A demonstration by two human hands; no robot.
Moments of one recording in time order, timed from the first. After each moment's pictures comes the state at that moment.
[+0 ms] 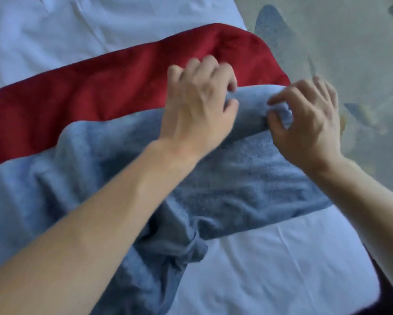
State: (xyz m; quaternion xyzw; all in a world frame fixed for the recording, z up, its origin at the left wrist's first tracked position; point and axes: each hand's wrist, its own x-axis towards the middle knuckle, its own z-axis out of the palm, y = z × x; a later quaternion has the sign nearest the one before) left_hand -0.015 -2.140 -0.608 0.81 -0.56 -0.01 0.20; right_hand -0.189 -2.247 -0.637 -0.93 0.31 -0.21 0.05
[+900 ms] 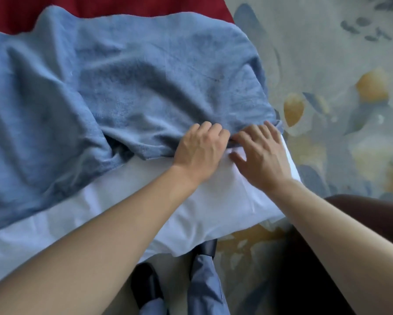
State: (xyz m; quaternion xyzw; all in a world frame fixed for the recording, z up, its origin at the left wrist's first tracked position) left_hand -0.256 -2.000 -0.658 0.78 -0.61 -0.04 0.11; right_hand -0.392 -2.100 -0.645 -0.97 0.26 -0.03 0.03
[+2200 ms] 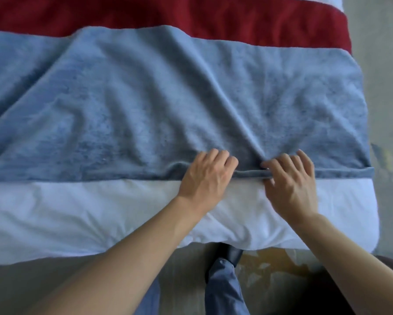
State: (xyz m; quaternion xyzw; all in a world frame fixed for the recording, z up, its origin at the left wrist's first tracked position) left_hand -0.195 -1.804 -0.654 0.86 -0.50 -0.03 0.12; right_hand -0.315 -1.969 -0.642 -0.98 0.18 -0.04 -0.01
